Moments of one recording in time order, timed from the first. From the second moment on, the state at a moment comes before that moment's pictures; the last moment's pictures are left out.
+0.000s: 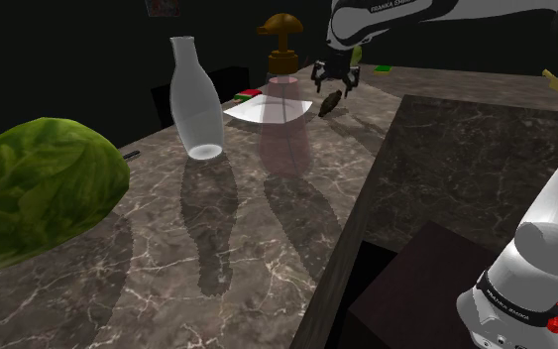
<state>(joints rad) -0.17 0.06 0.07 -1.71 -0.16 2.01 0.97</state>
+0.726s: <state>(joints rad) -0.17 0.06 0.07 -1.77 -0.17 2.08 0.99</state>
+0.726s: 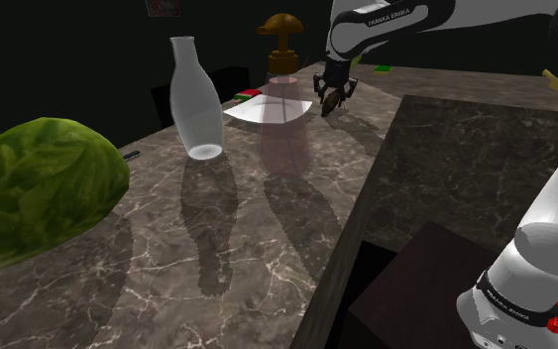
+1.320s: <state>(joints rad) -0.17 0.06 0.07 -1.73 -0.17 2.04 0.98</state>
